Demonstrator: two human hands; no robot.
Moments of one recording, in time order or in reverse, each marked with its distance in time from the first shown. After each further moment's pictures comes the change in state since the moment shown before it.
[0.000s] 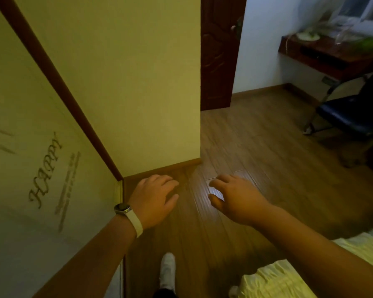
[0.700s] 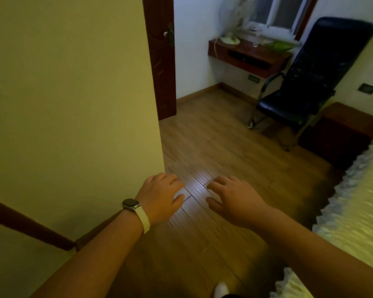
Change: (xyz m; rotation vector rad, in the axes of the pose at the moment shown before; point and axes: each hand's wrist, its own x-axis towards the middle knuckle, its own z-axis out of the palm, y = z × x) left_hand 0.303 -0.134 0.006 -0.047 -0.062 0.484; right_hand 0.228 0.040 -0.025 -0.074 0.022 0.414
